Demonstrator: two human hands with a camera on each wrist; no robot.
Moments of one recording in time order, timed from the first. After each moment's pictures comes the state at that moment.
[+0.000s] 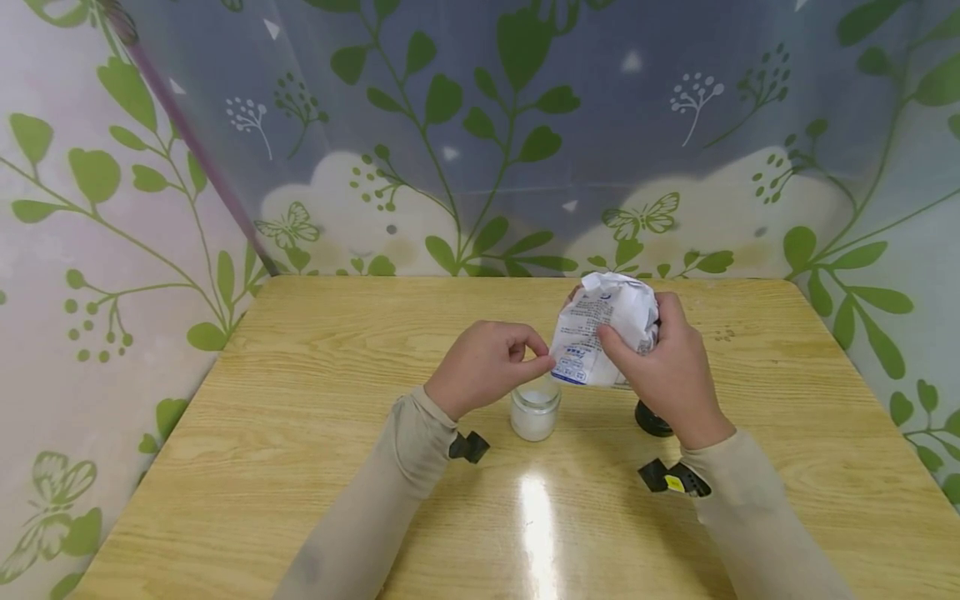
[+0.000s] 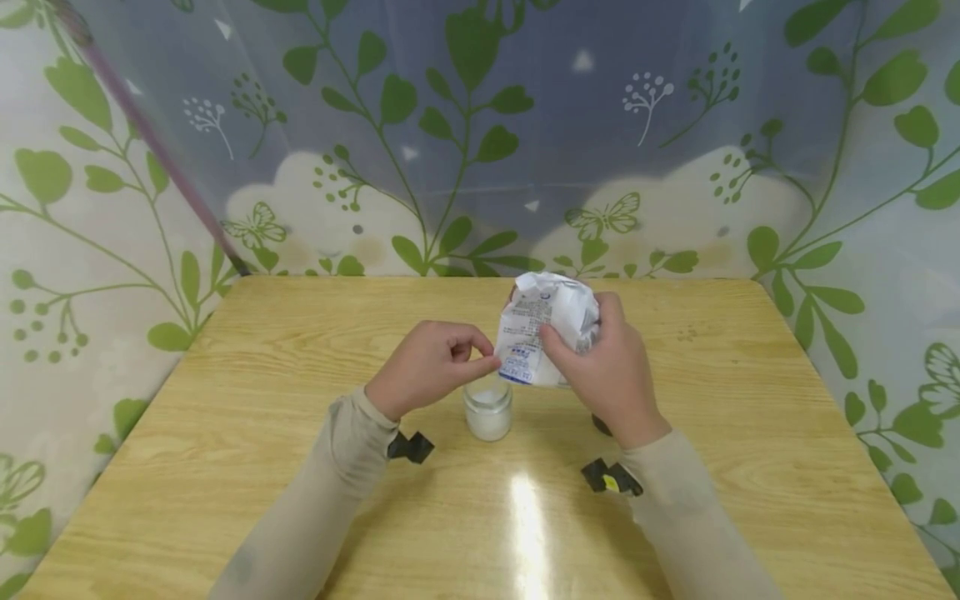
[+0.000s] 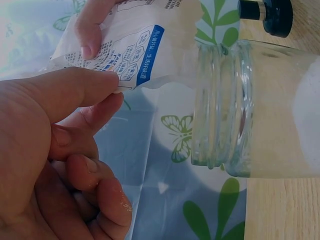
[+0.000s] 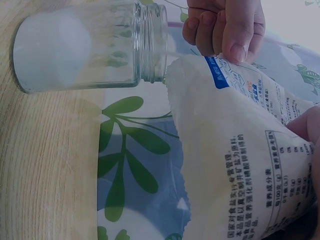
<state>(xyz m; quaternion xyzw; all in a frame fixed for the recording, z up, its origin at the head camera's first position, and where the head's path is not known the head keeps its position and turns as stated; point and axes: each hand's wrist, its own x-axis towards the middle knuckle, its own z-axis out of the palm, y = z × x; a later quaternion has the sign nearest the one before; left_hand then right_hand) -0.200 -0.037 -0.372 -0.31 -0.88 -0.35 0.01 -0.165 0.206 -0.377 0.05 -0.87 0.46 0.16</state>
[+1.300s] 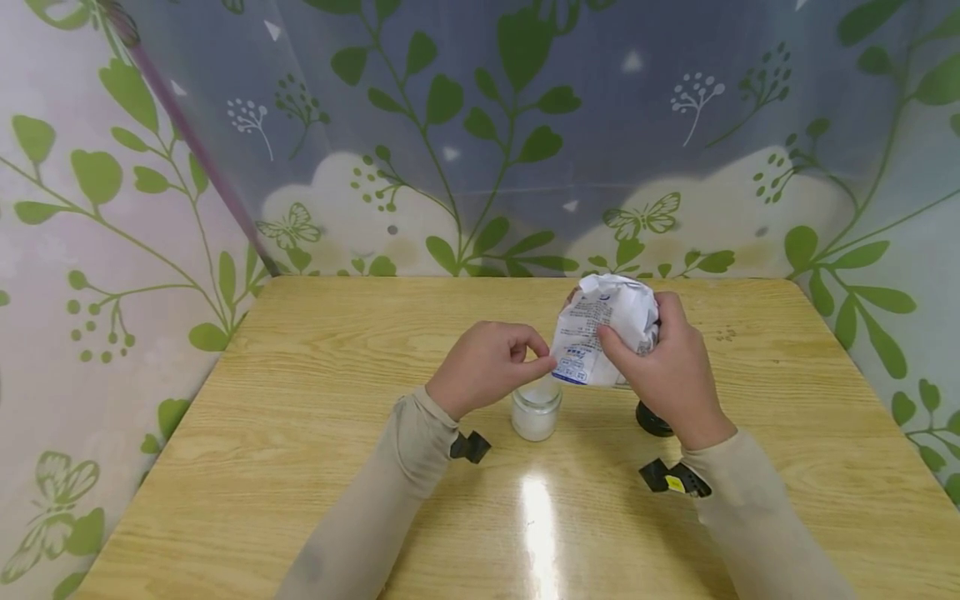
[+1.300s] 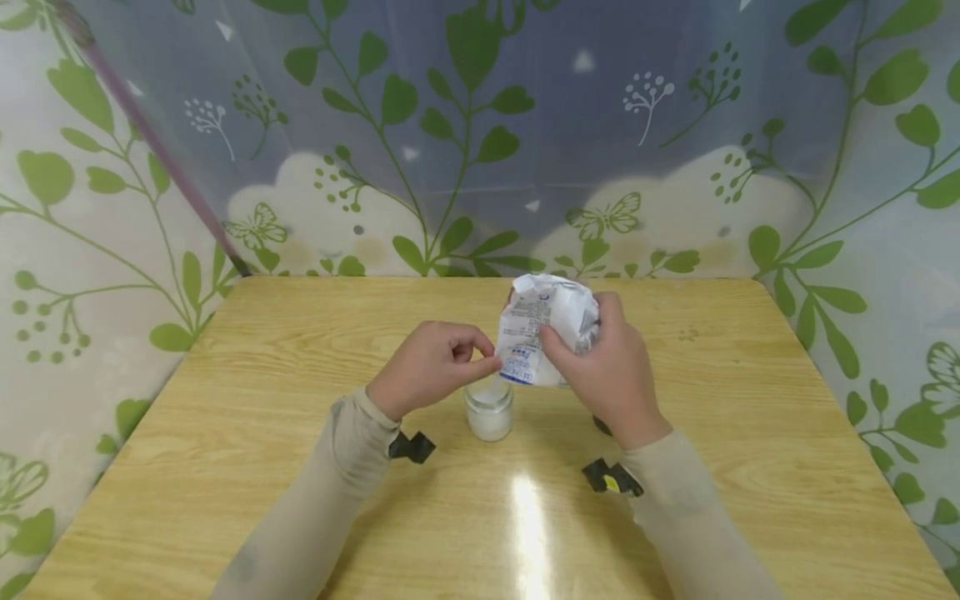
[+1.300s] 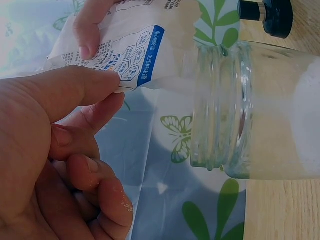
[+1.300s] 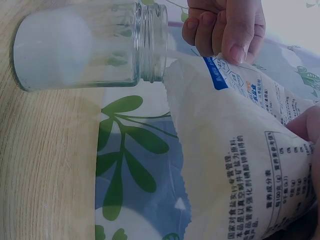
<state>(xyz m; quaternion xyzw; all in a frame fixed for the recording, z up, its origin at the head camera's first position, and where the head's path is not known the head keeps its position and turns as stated) -0.199 -0.037 -0.371 -0.30 -0.88 -0.36 0.00 -0.164 0.206 -0.376 0.06 -0.88 0.44 0.17</state>
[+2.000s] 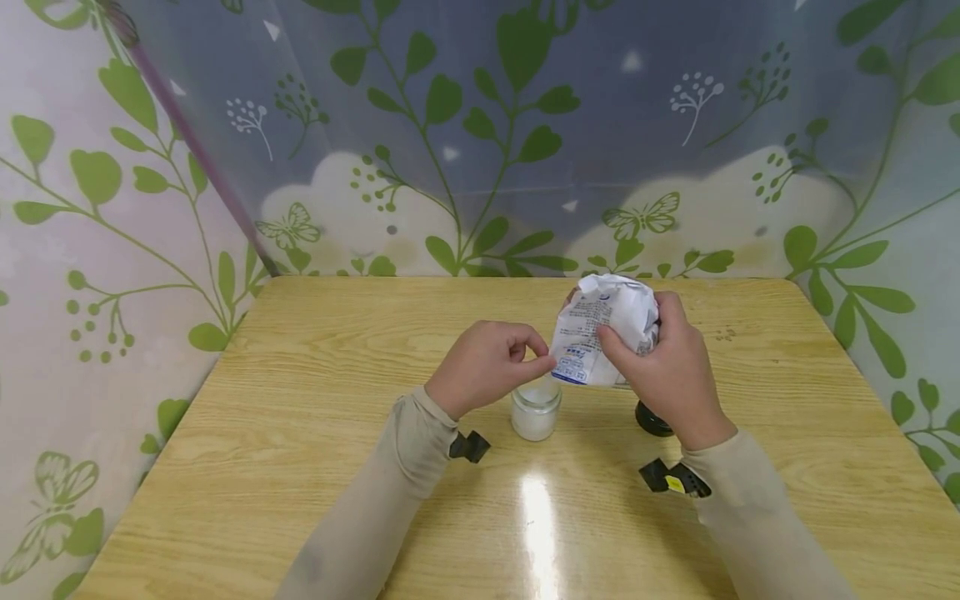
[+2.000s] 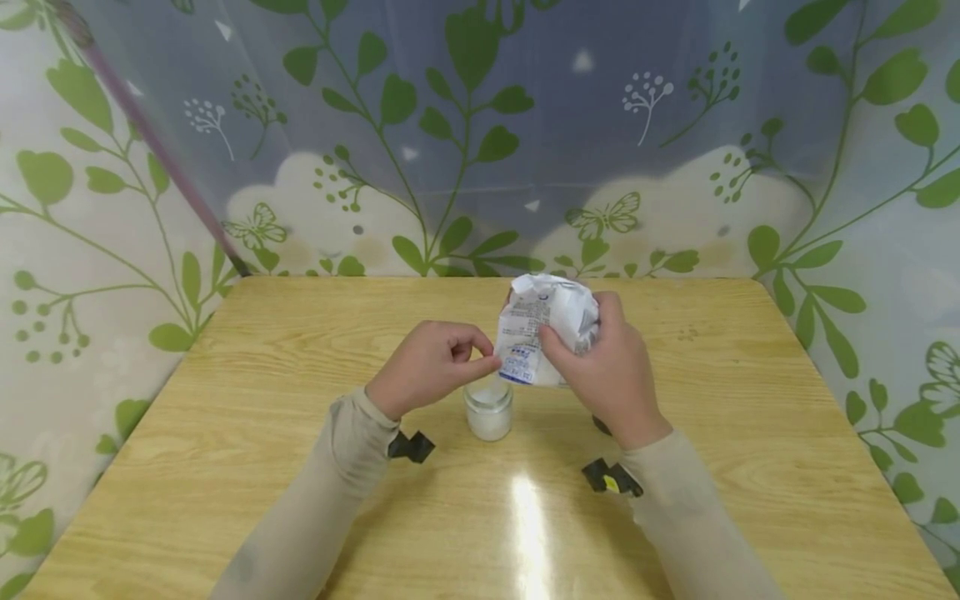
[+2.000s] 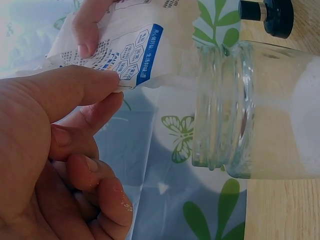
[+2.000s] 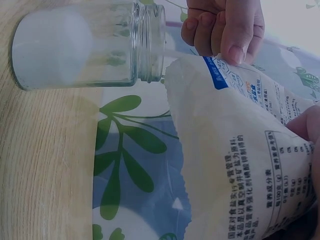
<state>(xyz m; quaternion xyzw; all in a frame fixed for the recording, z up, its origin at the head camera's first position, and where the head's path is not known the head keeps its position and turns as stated) -0.200 -0.037 -0.371 -0.30 -0.88 -0.36 0.01 -0.163 0.205 -0.375 0.06 -0.88 0.44 0.18</state>
